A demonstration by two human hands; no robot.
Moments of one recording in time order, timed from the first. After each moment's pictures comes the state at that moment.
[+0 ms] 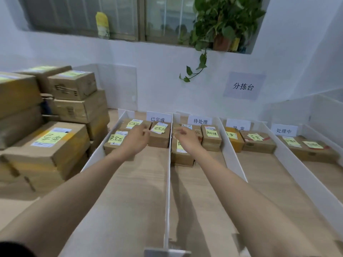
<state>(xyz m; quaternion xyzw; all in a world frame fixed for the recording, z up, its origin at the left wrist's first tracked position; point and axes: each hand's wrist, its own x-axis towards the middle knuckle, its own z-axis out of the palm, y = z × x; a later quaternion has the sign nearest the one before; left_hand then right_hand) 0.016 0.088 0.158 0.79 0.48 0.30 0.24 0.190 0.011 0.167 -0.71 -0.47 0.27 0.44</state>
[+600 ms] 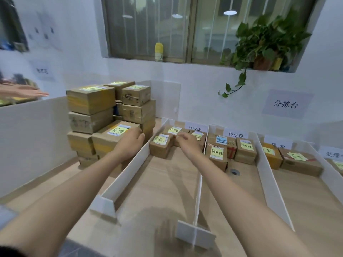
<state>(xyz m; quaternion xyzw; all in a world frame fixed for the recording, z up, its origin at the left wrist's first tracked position) -0.154 -0.013 0.188 0.73 0.59 0.32 0.13 0.049 -0.055 0.187 -0.63 -0.54 0.31 0.46</state>
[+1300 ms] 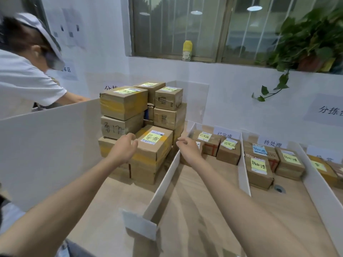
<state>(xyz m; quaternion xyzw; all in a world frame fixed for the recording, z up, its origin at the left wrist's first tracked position) -0.337 0.089 0.160 0.69 0.64 0.31 0.13 -0.114 0.064 0.169 -0.63 -0.54 0.35 0.43</state>
